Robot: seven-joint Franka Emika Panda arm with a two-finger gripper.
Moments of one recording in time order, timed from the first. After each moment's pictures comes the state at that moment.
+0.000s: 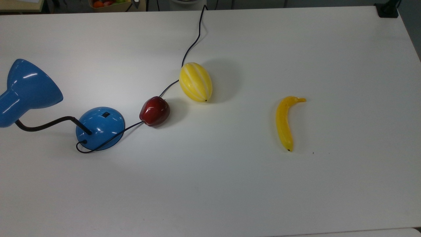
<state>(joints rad) -0.16 0.09 -0.02 -1.52 0.03 1.44 0.03</state>
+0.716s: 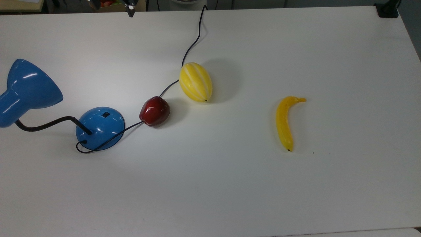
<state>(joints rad) -0.17 0.09 -0.02 -1.53 0.06 1.57 0.04</state>
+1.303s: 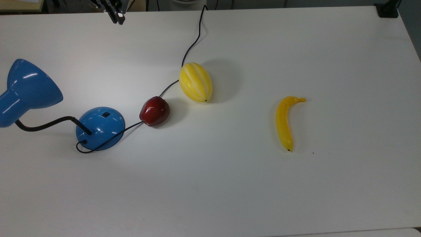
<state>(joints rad) -0.17 0.09 -0.03 -1.55 0.12 1.65 0.05</state>
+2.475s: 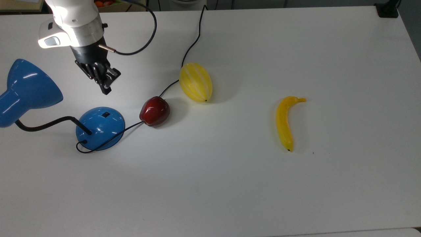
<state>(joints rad) -0.17 0.32 -0.03 -1.67 0.09 2.21 0.22</state>
